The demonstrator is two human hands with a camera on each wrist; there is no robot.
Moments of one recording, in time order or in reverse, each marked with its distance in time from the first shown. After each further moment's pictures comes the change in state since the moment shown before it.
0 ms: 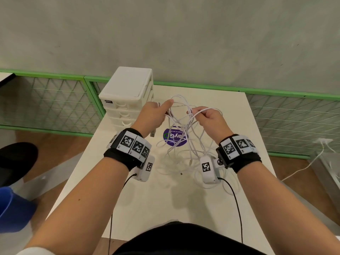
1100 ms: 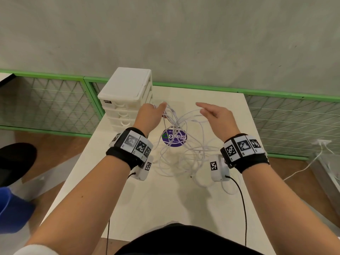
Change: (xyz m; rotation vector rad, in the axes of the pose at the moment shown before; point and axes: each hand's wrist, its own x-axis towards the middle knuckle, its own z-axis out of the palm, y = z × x) left_hand 0.014 -0.011 0.005 0.165 0.147 -0.041; right_hand -0.005 0.001 -0.028 -0.298 0.093 -0.114
